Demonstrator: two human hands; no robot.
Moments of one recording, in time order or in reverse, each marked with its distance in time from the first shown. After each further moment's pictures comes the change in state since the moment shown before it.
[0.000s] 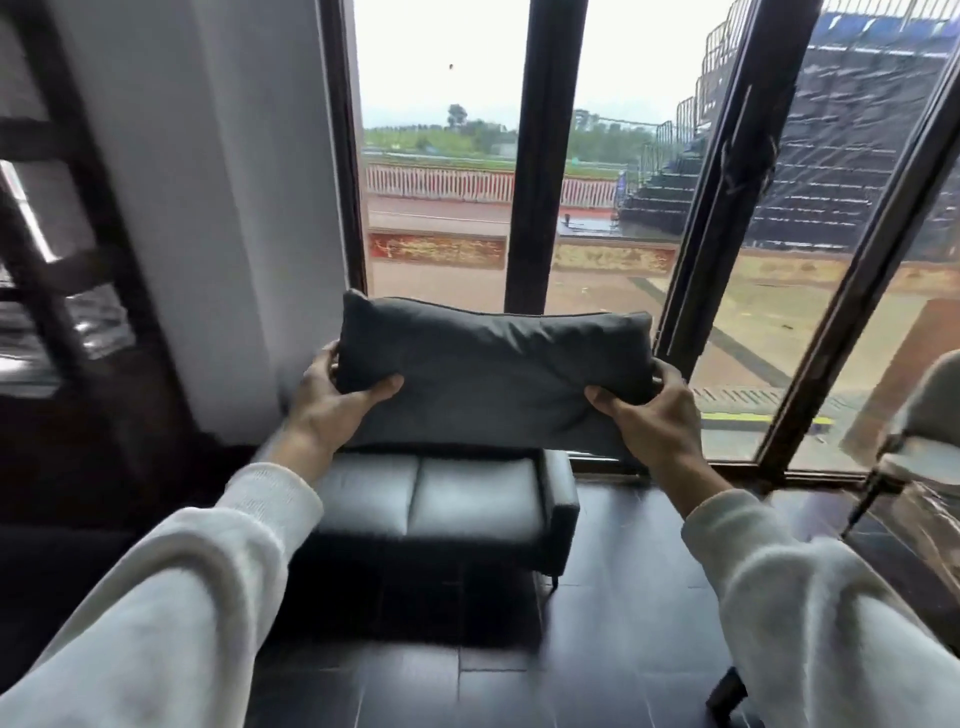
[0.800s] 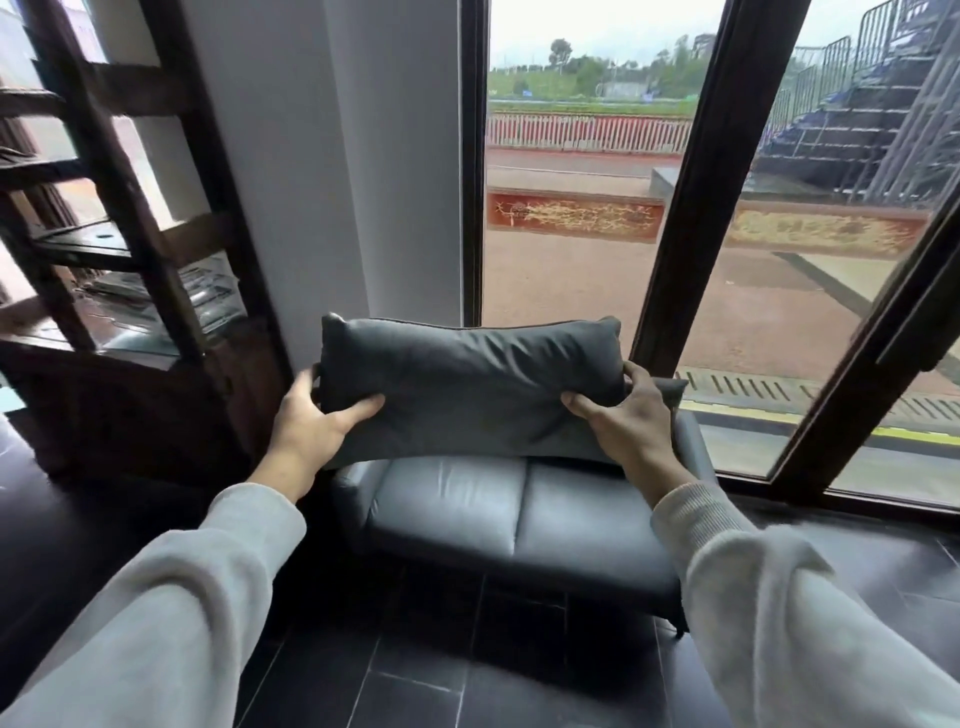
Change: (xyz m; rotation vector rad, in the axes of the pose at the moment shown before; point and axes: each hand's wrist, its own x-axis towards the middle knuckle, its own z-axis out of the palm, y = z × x) left_hand 0.212 -0.154 -0.180 0.249 0.276 -0.158; right_hand 0.097 -0.009 0.387 0.096 -0.286 0.016
